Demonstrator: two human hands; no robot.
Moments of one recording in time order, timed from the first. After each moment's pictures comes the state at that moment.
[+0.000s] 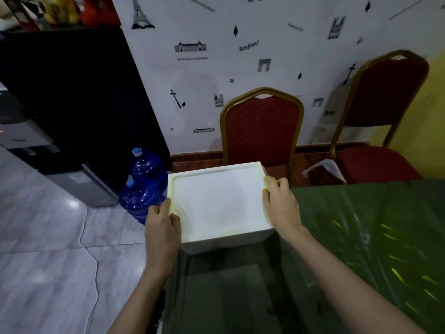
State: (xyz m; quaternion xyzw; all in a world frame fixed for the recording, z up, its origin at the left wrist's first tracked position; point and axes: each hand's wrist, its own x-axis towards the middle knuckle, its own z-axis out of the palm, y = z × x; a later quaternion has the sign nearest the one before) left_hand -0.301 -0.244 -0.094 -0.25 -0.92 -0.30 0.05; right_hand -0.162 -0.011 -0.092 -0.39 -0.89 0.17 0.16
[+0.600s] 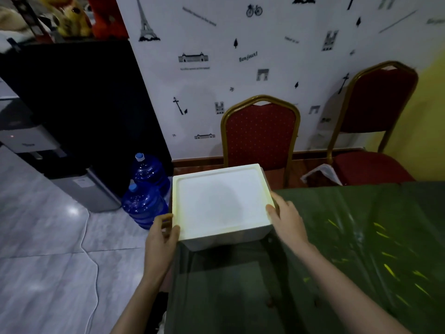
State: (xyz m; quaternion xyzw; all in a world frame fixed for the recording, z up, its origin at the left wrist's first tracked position) left_hand -0.283 -0.287 -0.103 -0.17 -0.85 -0.48 -0.13; right_hand -0.117 -0.034 -0.097 -0.42 -0.84 0.33 0.12
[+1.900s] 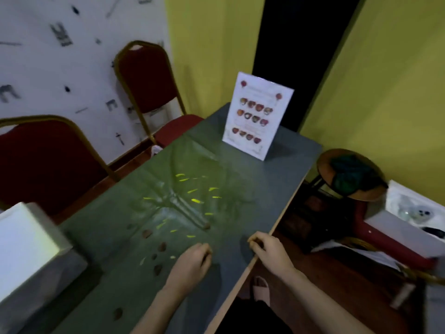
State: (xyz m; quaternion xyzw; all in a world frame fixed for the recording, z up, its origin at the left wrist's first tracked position) left_hand 0.078 -0.099 -0.139 -0.77 -0.55 -0.13 -0.28; right_hand 0.319 -0.083 -0.138 -0.66 -0.65 0.34 0.15
